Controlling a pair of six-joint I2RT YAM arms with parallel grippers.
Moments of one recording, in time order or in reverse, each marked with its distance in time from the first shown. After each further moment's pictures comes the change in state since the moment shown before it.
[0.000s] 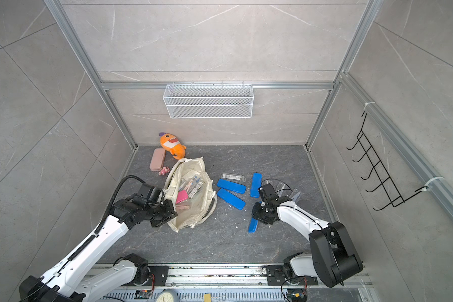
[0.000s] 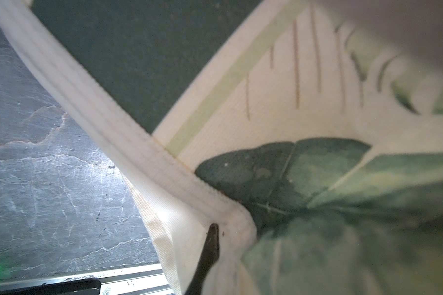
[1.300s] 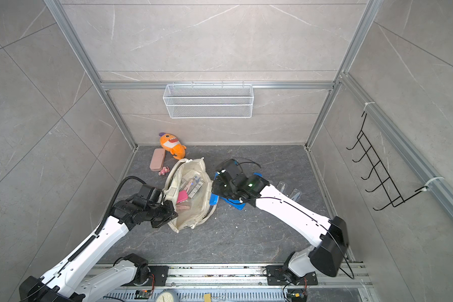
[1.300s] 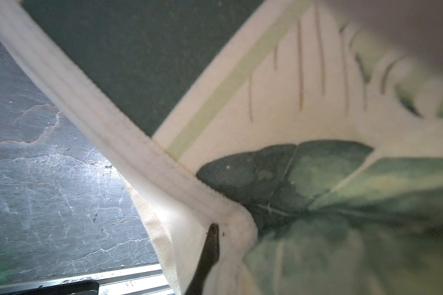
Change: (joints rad) left arm 0.000 -0.004 -0.012 0.011 0.010 0.000; right arm 0.452 0.069 0.657 -0.139 0.214 0.234
